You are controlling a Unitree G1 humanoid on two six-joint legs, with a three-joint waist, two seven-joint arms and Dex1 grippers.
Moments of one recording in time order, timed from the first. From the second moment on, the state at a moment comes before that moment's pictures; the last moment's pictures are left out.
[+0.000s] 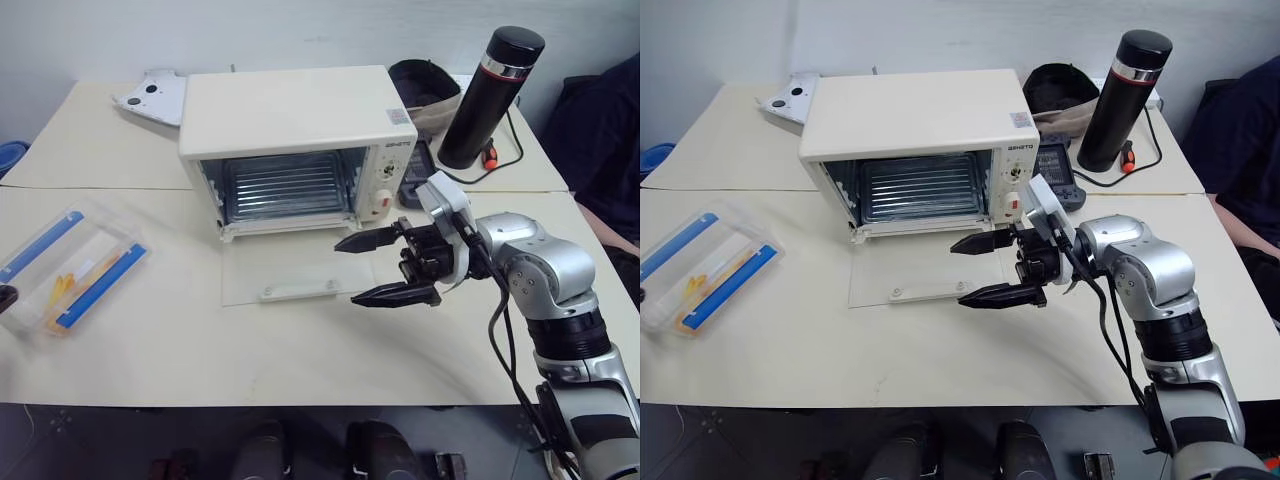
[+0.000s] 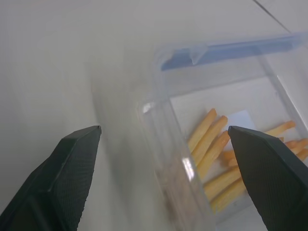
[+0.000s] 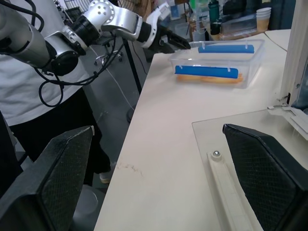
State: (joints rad) left arm -0.03 0.93 0.90 0.15 -1.22 1.06 0.37; right arm -0.70 -0.59 0.09 -0.14 0.70 0.70 1.36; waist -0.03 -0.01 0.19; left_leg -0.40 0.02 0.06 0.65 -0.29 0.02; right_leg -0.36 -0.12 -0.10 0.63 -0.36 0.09
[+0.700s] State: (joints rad) left arm -0.08 1.01 0.88 0.26 -0.97 1.20 0.14; right arm -0.65 -0.64 0.03 -0.20 0.73 0.71 1.24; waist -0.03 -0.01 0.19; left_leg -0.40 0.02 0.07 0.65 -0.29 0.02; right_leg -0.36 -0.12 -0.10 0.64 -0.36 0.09
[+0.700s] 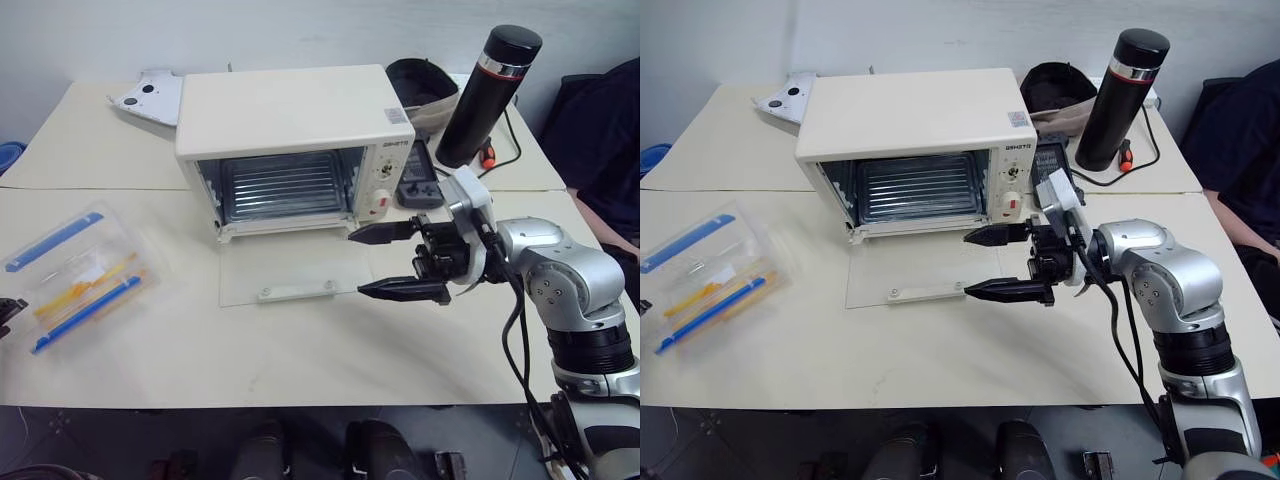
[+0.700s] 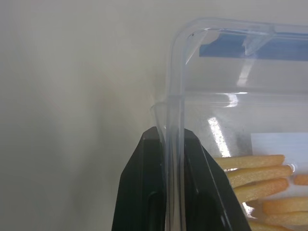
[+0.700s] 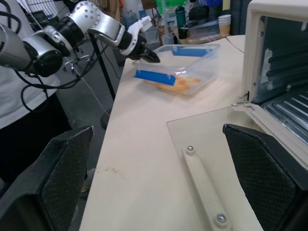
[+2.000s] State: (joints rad) left arm -0.74 0.52 0.60 -0.14 -1.44 1.61 0.60; right arm -0.28 -0.75 -0.24 -0.43 0.90 0.75 0.97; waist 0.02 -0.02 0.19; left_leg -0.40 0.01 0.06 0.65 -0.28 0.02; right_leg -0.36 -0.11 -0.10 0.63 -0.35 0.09
